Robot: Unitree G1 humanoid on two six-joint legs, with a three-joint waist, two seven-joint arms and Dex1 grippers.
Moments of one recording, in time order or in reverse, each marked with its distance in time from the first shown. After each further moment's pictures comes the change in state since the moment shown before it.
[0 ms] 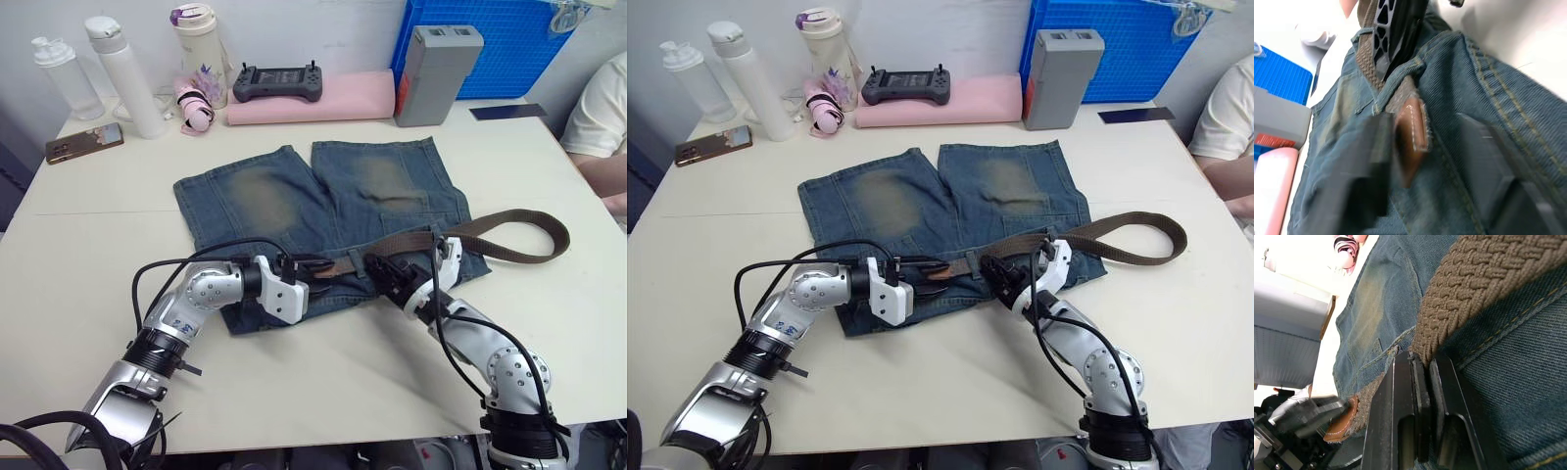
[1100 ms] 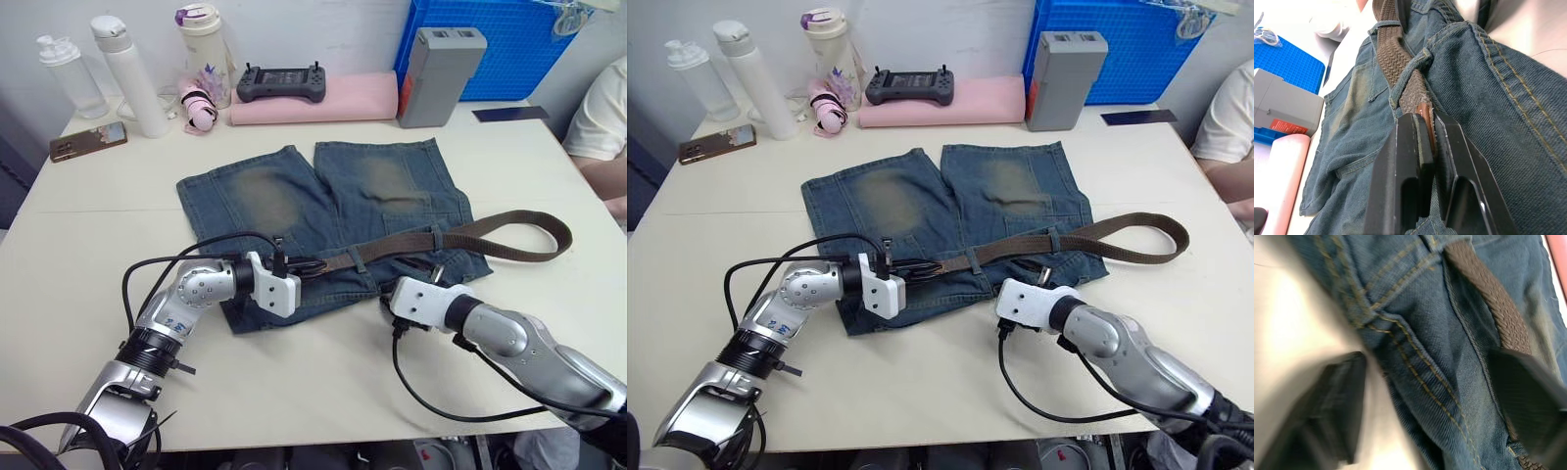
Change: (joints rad) left arm 0.007 0.027 0.017 -0.005 -0.036 0.012 0.024; right arm -0.057 -0.768 0.608 -0.199 -1.401 -0.347 0.492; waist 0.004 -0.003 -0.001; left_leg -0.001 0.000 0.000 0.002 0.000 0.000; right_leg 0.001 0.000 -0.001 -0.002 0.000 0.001
